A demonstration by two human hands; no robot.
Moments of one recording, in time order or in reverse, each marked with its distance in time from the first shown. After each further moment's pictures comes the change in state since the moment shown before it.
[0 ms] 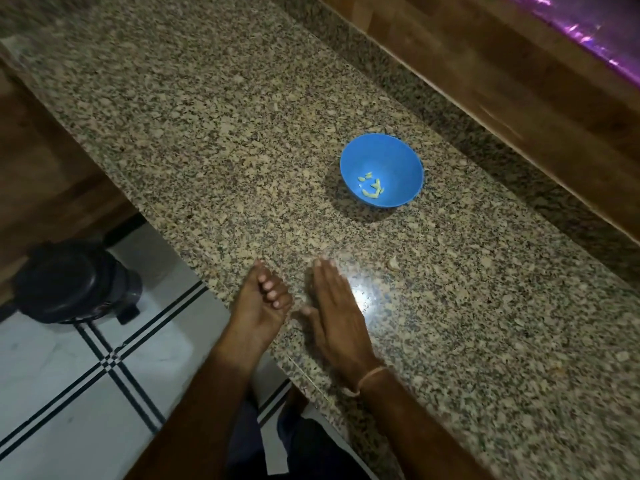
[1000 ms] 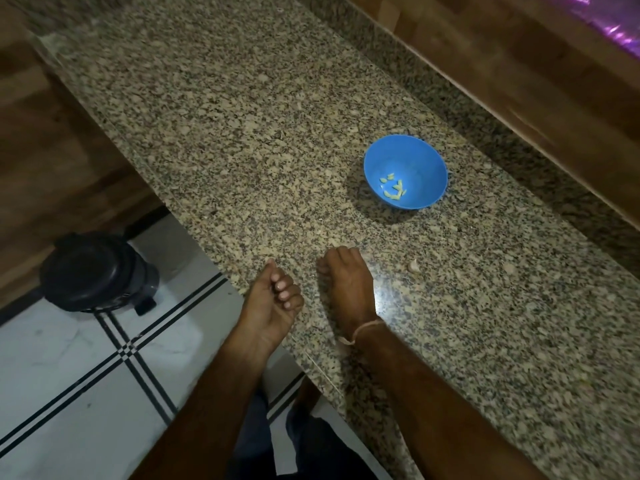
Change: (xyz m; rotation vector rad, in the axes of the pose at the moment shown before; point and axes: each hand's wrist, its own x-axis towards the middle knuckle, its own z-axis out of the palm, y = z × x) left_hand -0.016 0.014 0.000 -0.027 0.024 -0.028; right_hand 0.072 -0.010 0.003 -0.193 0.281 -0.045
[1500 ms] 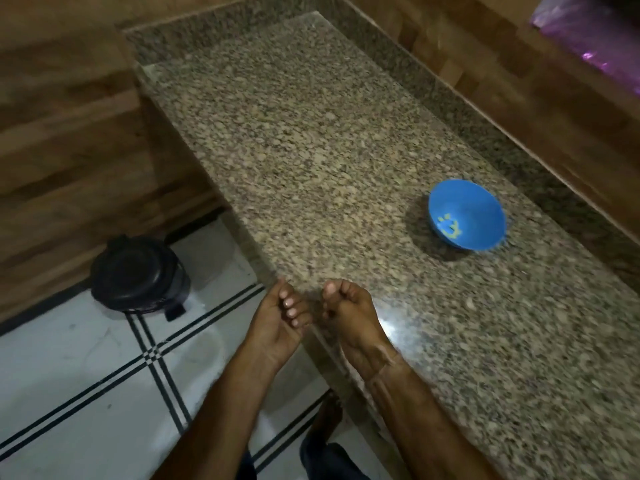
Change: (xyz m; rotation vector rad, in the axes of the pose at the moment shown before) left_hand -0.037 0.086 -0.045 -0.121 -0.095 0.039; right_hand 0.011 -0.140 -0.011 1.245 -0.286 0.718
